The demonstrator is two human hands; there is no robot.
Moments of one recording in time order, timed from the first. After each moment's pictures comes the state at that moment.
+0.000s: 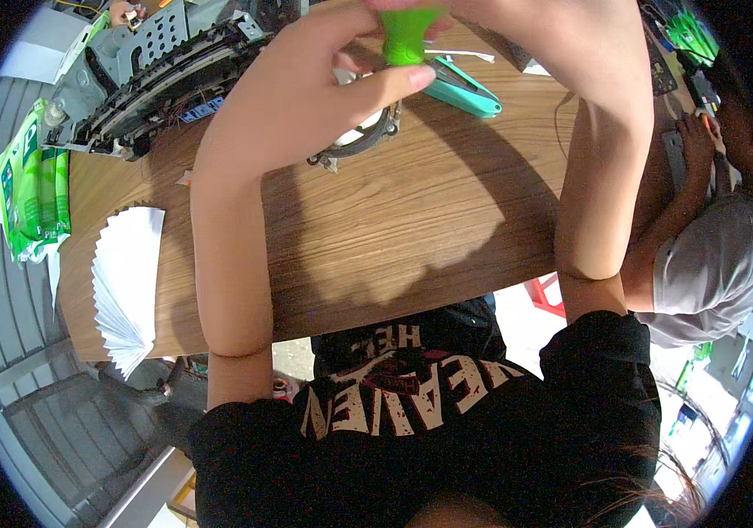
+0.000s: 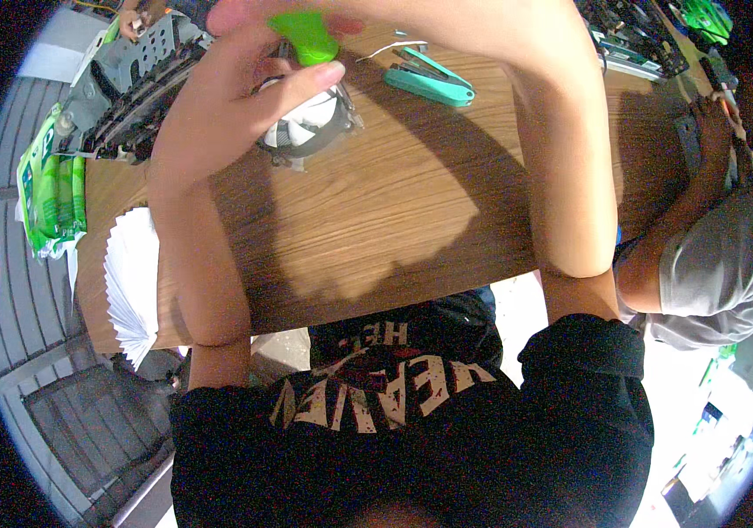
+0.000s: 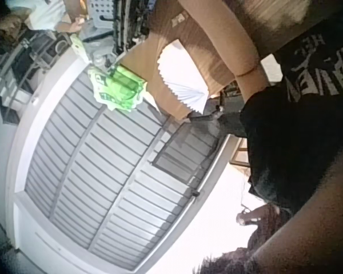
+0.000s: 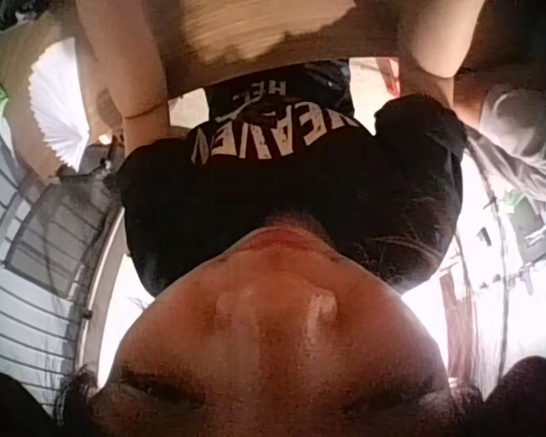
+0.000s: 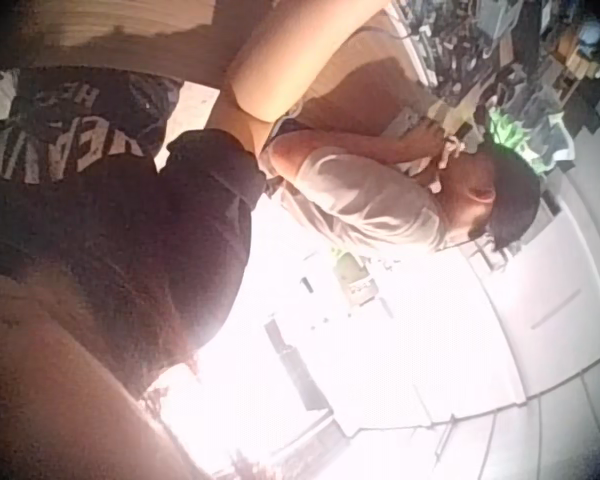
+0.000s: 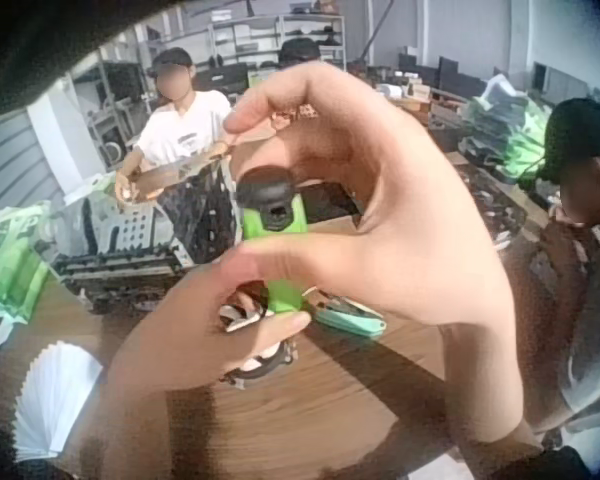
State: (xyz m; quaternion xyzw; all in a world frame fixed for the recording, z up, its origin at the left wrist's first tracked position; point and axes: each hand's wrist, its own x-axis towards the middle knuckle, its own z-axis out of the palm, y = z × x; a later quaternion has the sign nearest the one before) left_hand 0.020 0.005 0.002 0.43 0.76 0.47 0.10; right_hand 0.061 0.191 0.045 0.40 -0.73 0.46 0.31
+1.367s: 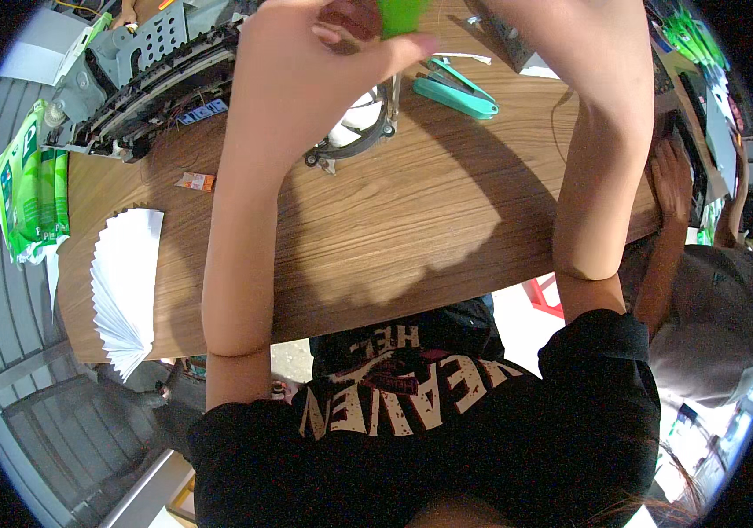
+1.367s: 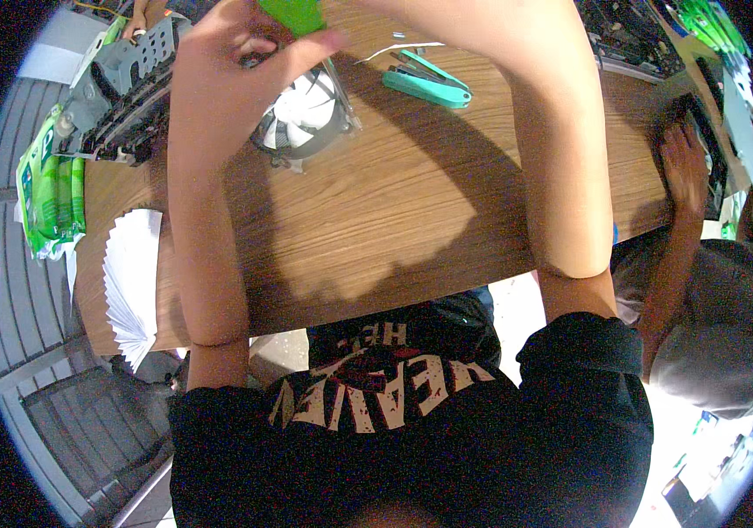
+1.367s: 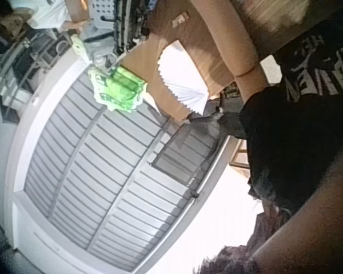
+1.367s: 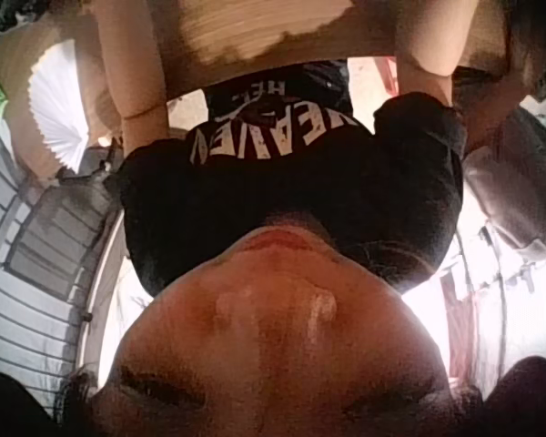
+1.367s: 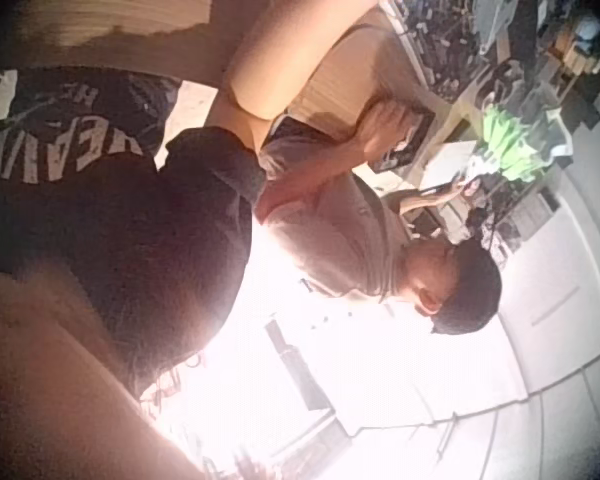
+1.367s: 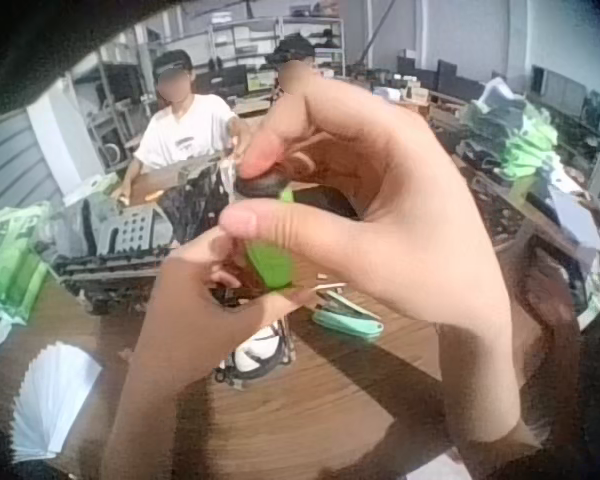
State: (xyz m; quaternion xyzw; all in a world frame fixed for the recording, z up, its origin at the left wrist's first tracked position) left_hand 0.035 0.016 0.018 0.38 0.75 0.54 -0.01; right_hand 0.058 0.199 0.047 0.37 -0.75 0.40 0.37
